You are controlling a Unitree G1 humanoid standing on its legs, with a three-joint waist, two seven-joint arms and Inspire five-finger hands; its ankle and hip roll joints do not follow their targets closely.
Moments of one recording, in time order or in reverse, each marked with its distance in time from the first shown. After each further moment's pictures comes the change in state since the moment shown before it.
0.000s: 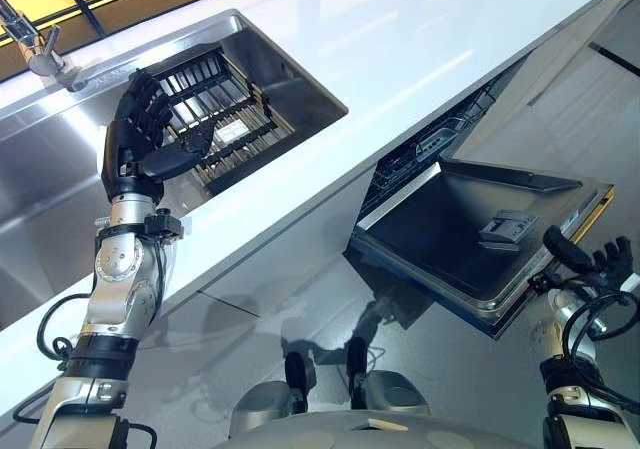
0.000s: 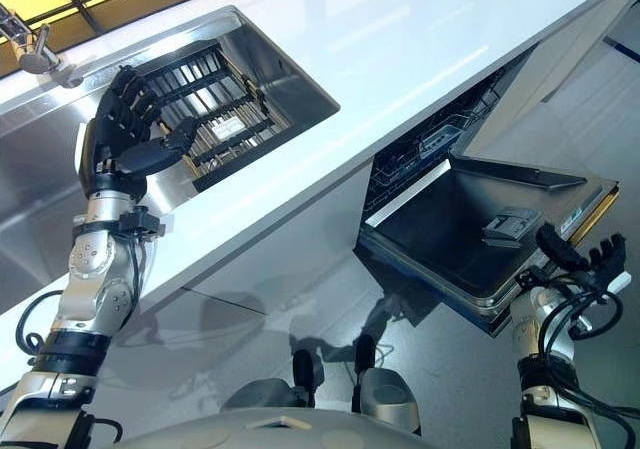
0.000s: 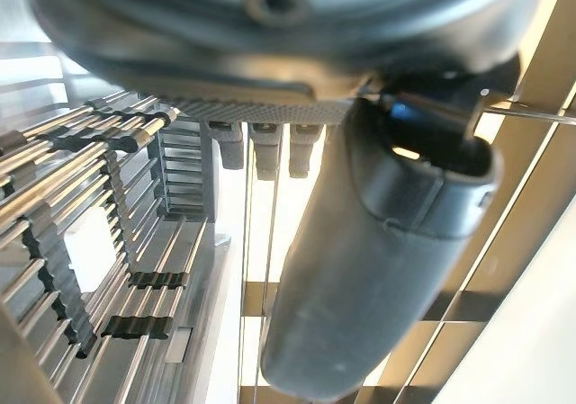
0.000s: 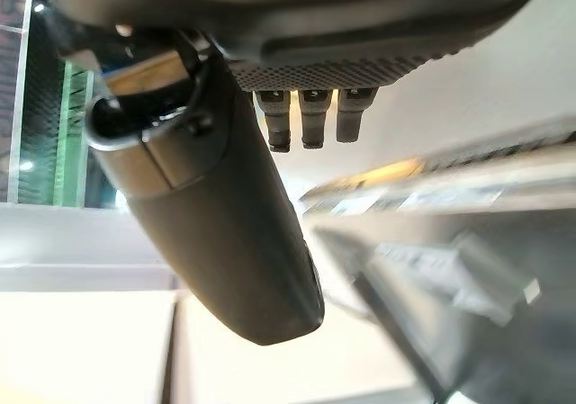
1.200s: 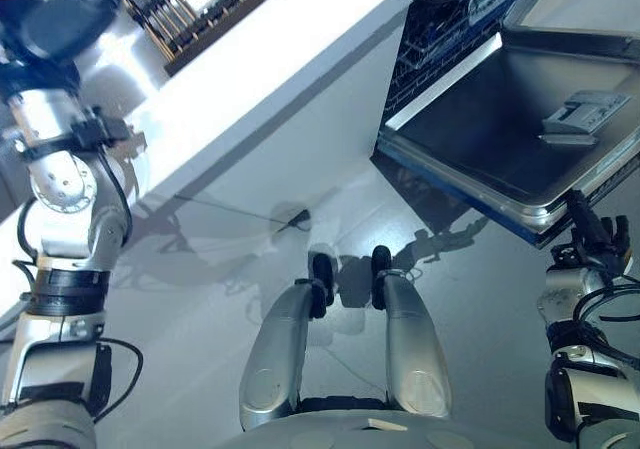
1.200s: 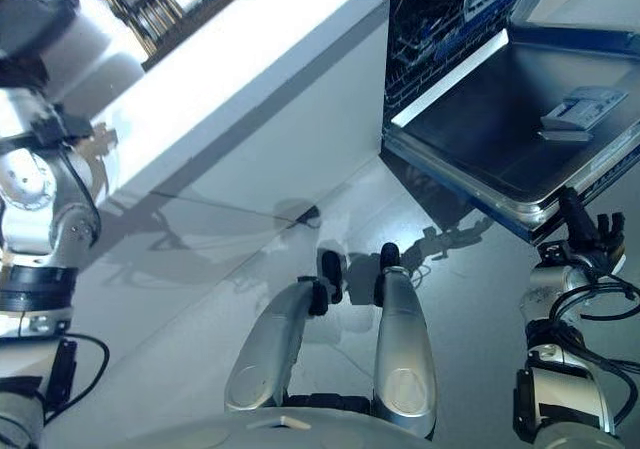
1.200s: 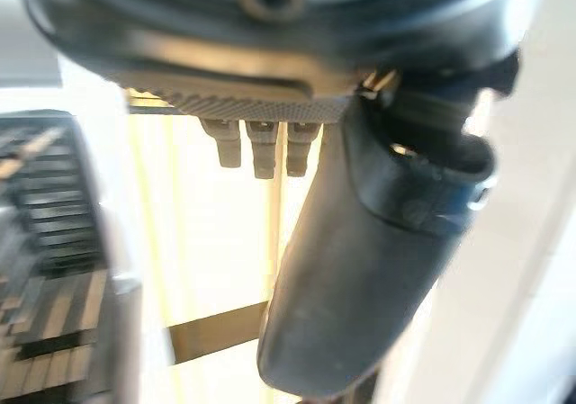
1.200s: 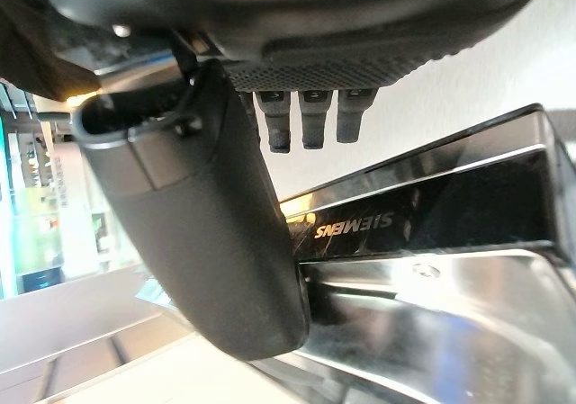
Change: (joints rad) left arm -0.373 0.168 0.057 -0.086 0.060 -0.138 0.252; right arm -0.248 -0.099 -0.022 0.184 0.524 -0.087 0.362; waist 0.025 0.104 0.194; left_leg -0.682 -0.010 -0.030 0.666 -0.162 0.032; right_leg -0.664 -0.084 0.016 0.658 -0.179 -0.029
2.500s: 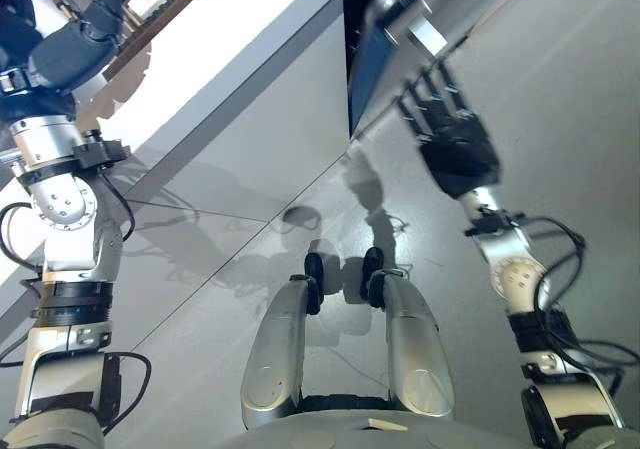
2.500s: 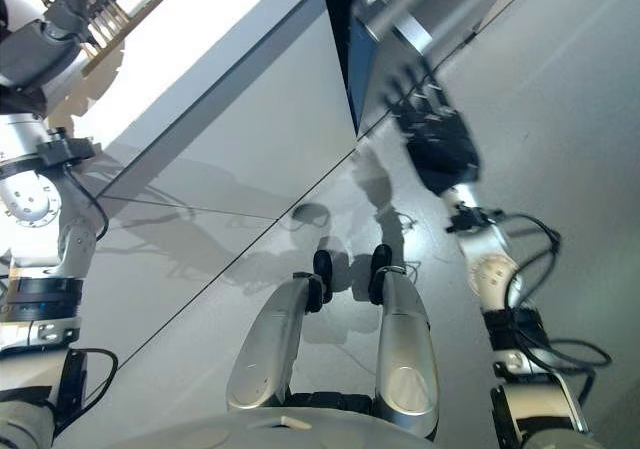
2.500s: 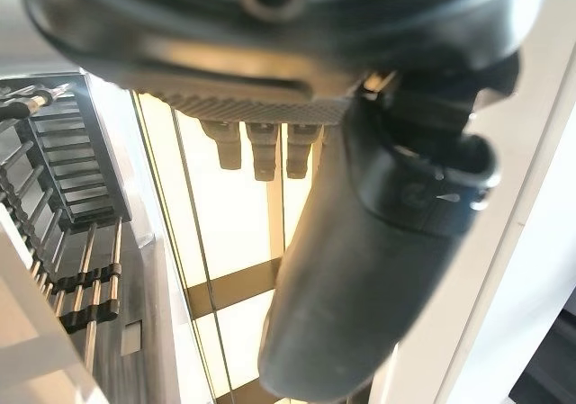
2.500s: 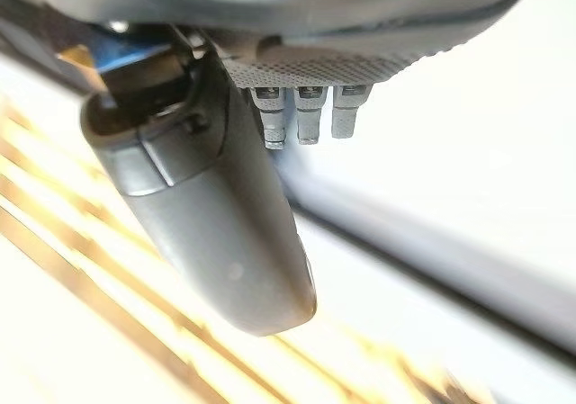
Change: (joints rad) left arm 0.066 -0.104 0.035 0.087 0.094 -0.069 -0.114; right arm -0.042 0.151 0.396 -0.762 0.063 0.400 0.767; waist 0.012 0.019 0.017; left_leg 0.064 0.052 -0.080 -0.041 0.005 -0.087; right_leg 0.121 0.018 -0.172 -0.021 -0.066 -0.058
